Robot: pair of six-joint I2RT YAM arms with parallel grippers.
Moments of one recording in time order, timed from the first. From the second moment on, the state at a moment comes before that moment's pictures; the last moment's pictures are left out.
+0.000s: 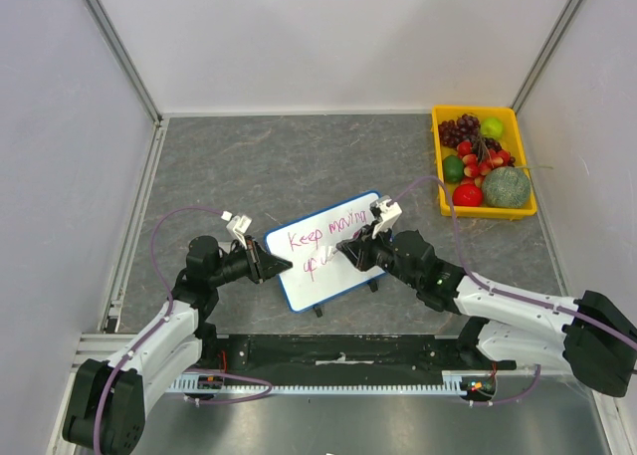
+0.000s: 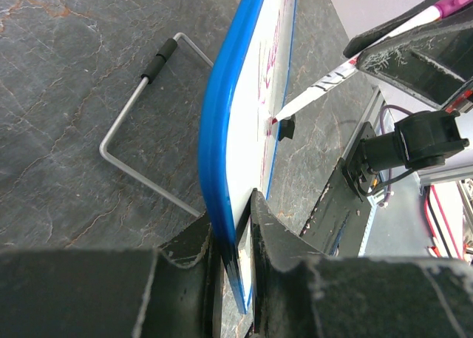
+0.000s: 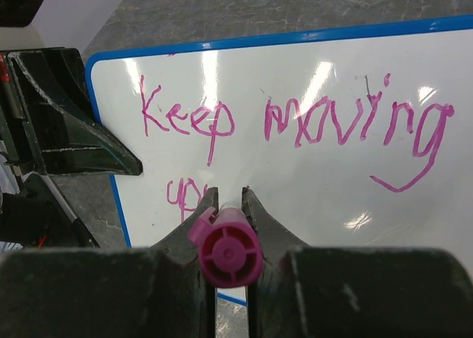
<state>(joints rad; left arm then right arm) -0.26 0.79 0.14 0.33 0.74 -0.54 0.93 1.07 0.46 0.36 0.12 0.47</state>
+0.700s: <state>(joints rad) -0.26 0.79 0.14 0.33 0.74 -0.54 0.90 1.04 0.50 0.34 0.11 0.45</state>
